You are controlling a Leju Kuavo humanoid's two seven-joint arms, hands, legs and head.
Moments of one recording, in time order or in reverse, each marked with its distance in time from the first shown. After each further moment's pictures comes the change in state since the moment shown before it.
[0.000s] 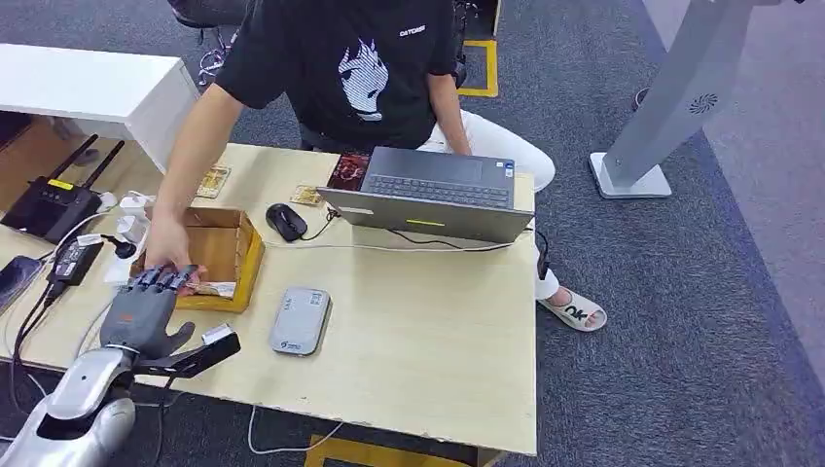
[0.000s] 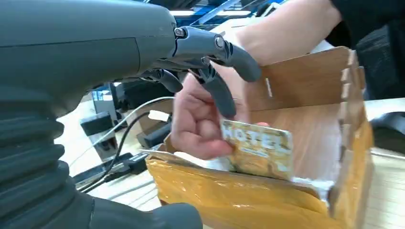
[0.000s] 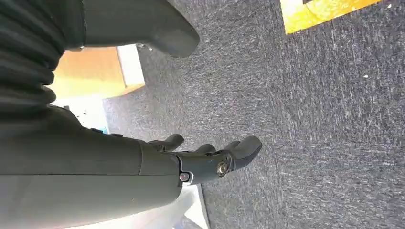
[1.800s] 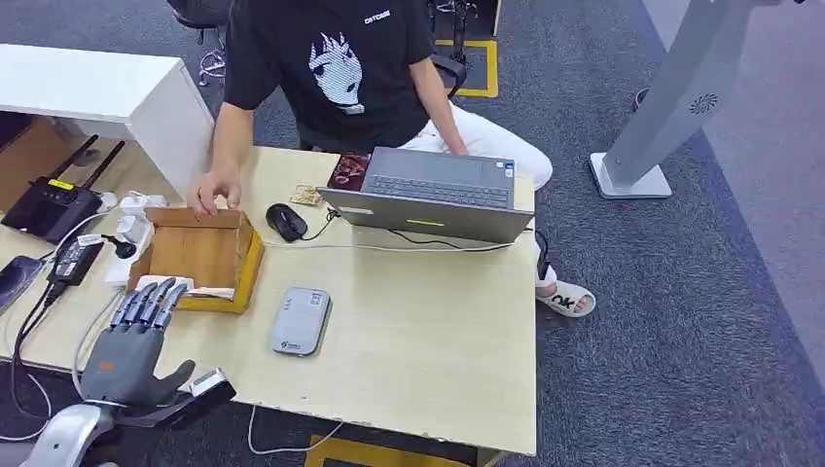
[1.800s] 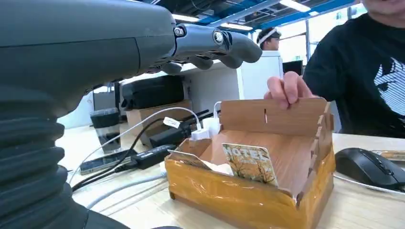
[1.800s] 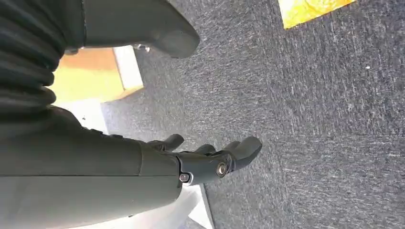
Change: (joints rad) left arm 0.278 -0.037 0.069 -0.286 0.035 0.105 0.001; right arm 0.012 0.008 -0.053 -0.005 0.015 -0.031 -0.032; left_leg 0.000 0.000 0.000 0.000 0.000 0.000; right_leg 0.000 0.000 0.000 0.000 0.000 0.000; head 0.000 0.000
